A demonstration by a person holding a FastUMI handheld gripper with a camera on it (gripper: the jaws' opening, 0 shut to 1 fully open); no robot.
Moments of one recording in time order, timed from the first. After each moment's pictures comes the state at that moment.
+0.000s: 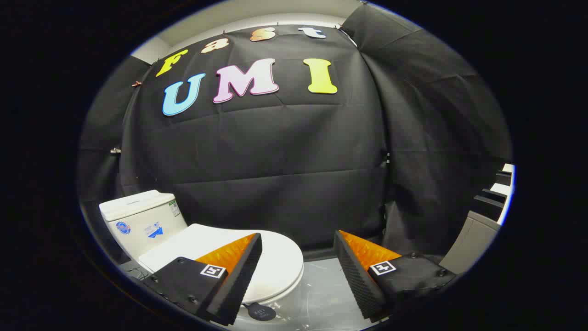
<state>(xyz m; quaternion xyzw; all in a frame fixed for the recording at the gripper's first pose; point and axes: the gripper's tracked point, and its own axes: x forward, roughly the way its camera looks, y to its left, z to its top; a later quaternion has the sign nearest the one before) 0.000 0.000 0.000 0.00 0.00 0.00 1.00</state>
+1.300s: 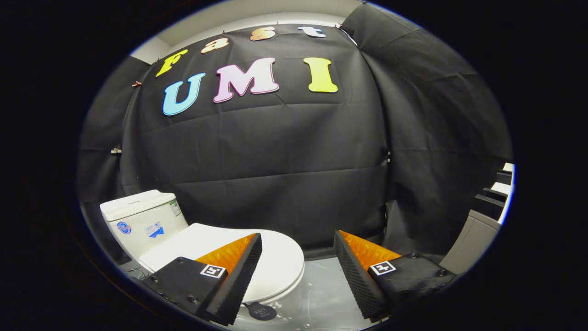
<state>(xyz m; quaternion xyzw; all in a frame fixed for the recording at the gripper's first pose) -0.001 0.002 -0.002 0.01 0.01 0.00 1.00</state>
